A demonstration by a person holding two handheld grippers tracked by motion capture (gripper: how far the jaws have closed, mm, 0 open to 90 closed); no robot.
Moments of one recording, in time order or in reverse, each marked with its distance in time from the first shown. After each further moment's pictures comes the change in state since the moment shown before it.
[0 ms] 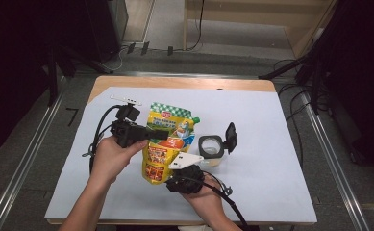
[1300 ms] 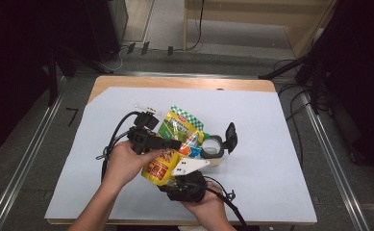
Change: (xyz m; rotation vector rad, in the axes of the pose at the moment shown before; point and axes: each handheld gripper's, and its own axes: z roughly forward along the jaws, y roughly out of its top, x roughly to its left) left arm -0.016 -0.005 0.037 0.094 0.081 0.046; right arm 0.012 -0.002 -0.018 -0.031 0.129 0.037
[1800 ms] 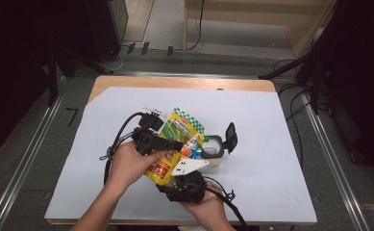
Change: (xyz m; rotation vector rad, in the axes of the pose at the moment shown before) left arm -0.009 0.003 0.010 0.035 0.068 0.011; right arm 0.001 -0.001 0.002 0.008 0.000 0.009
